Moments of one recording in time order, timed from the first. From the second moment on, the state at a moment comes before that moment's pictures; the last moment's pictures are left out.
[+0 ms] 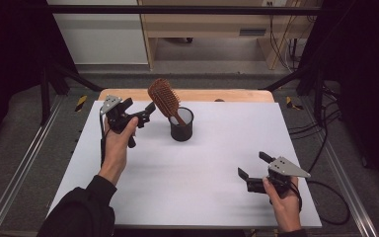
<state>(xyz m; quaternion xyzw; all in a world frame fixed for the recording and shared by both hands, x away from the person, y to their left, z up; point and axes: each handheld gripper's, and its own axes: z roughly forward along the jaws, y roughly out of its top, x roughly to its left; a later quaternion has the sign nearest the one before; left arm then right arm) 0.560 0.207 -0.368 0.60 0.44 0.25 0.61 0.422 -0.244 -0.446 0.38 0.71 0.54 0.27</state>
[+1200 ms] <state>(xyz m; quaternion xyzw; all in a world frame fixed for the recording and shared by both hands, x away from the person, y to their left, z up) 0.486 0.245 -0.404 0.64 0.42 0.31 0.57 0.422 -0.244 -0.446 0.38 0.71 0.54 0.27</state>
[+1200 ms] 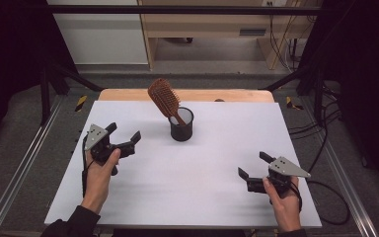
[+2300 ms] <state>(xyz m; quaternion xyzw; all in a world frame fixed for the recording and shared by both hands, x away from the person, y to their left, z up) 0.442 0.322 -0.391 0.61 0.41 0.35 0.58 0.416 -0.269 -0.436 0.39 0.67 0.56 0.30</state>
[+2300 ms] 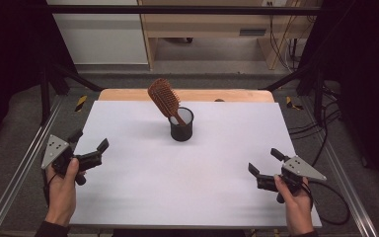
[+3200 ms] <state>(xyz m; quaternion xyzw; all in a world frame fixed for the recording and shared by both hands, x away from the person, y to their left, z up) 0.430 0.334 -0.422 0.62 0.42 0.33 0.58 0.413 -0.277 -0.452 0.39 0.67 0.56 0.30</state>
